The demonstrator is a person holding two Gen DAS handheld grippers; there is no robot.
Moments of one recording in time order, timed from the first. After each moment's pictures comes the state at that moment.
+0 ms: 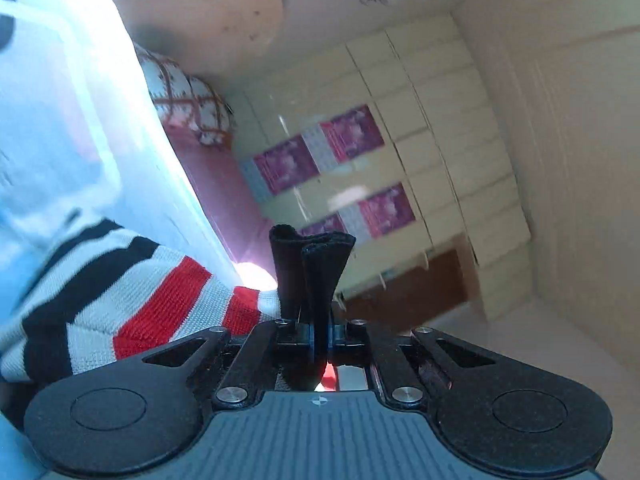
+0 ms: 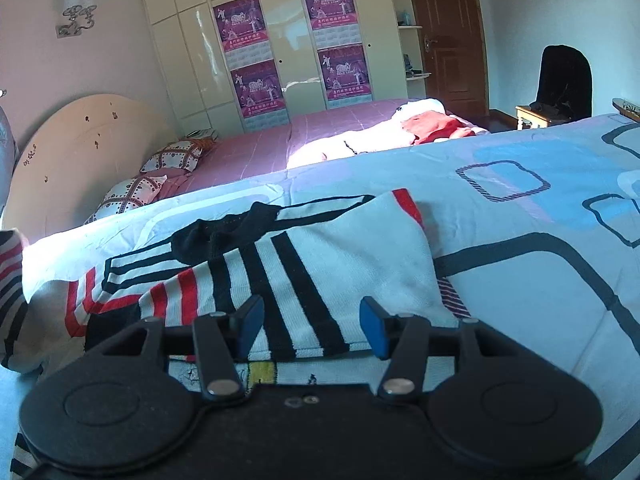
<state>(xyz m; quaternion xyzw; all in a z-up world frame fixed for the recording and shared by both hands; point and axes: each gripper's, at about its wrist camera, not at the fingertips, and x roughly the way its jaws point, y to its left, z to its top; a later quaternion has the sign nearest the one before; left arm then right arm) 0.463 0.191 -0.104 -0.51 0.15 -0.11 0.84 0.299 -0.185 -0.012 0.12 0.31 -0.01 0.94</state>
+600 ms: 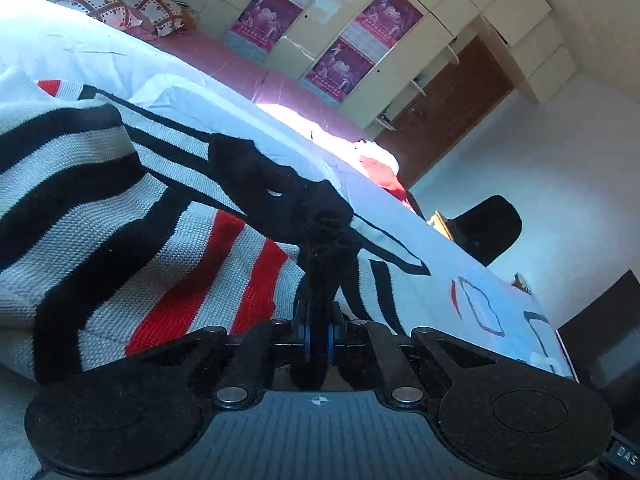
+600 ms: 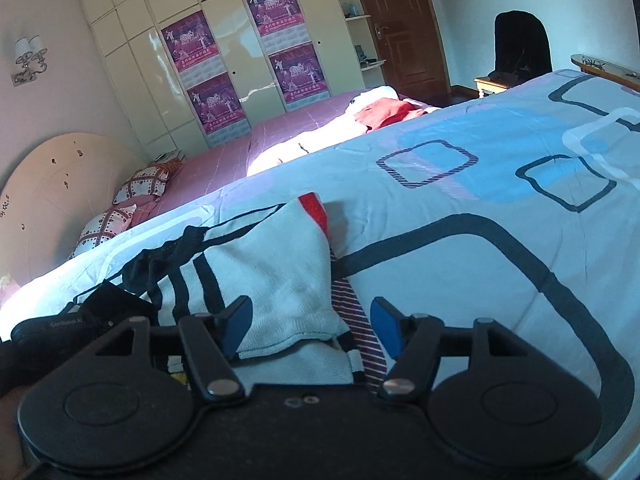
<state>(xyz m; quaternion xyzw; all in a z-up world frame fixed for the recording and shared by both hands) 0.504 -0.050 -0.127 -0.28 0.35 -0.16 0.88 0.288 -0.262 -0.022 0.19 0.31 -0.05 0.93</state>
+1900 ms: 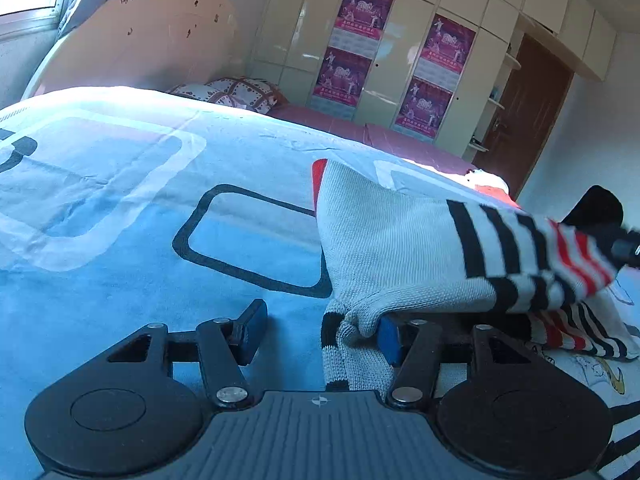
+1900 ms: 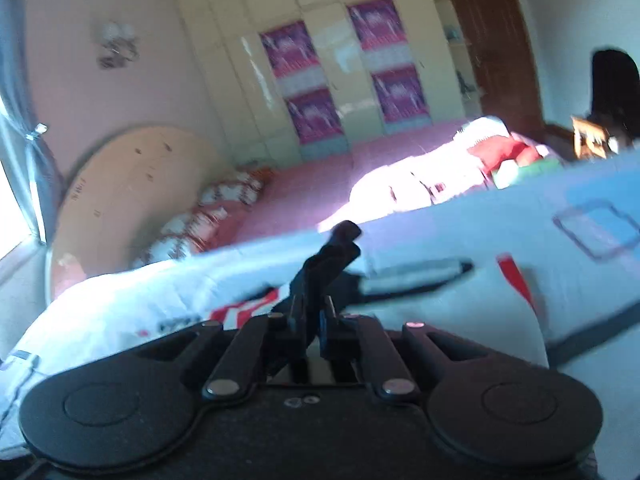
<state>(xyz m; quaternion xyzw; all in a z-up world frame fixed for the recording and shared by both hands) 0.425 0.157 -0.121 -0.13 0.31 -0.01 0.94 0.385 -0.170 -0.034 0.18 0.33 0.06 0.92</state>
